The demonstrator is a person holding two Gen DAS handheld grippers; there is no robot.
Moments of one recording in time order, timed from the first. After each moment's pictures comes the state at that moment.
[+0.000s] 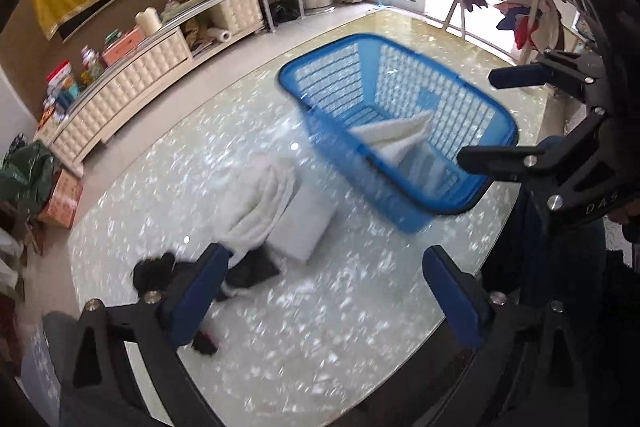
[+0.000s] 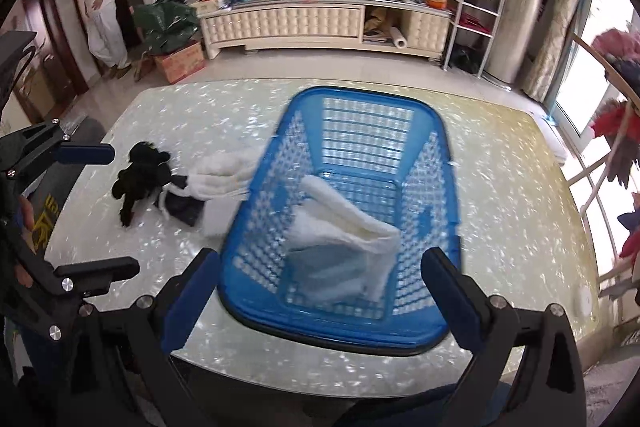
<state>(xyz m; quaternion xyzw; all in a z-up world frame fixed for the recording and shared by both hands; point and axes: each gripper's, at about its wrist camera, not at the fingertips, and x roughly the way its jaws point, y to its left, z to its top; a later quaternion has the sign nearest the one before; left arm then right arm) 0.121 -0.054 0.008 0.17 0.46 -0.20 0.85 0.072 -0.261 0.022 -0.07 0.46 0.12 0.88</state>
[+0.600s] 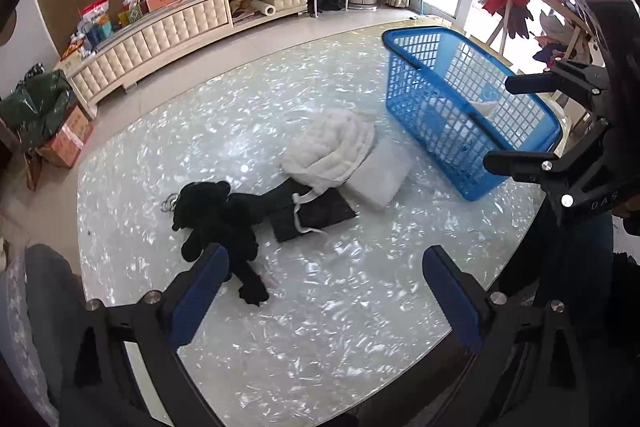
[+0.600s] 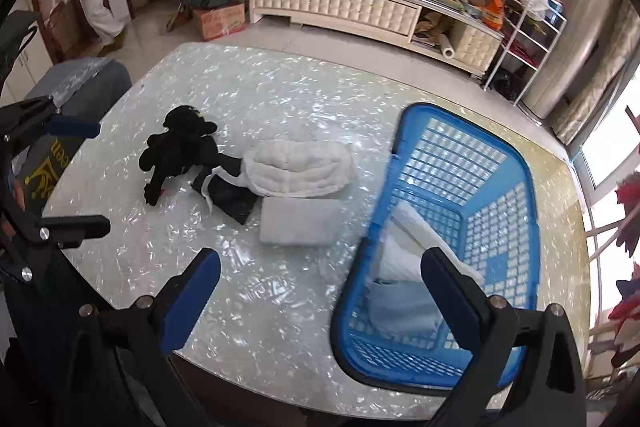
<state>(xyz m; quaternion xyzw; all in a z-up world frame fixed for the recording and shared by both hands) 0.114 0.068 -0.011 0.09 0.48 -0.17 0.86 0.094 -0.167 -0.005 -0.16 0.47 0.17 0.85</state>
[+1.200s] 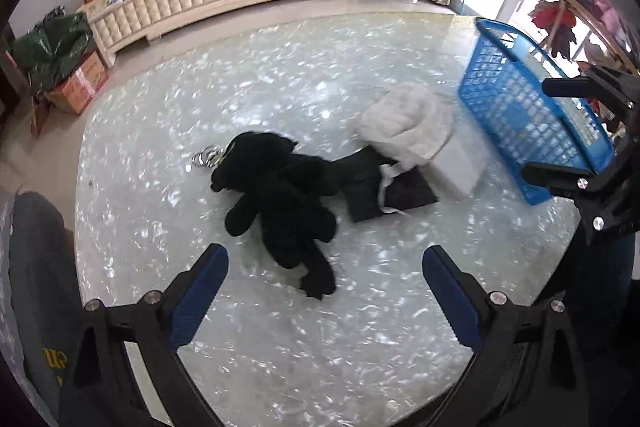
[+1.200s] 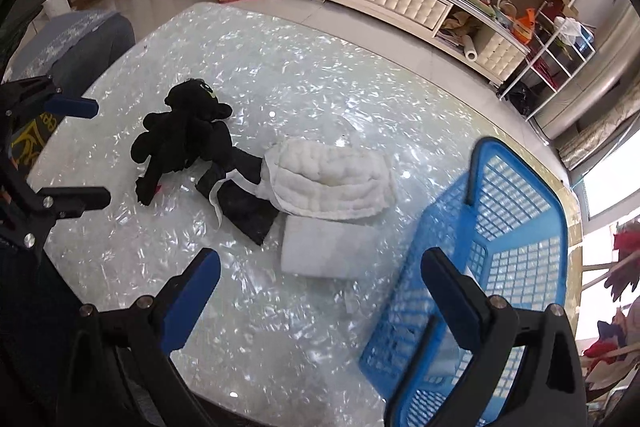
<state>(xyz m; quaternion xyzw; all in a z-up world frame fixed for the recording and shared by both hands) 0.152 0.141 -0.065 0.03 0.52 -0.12 0.85 0.127 -0.099 -0.039 -0.24 0.50 0.17 0.81</state>
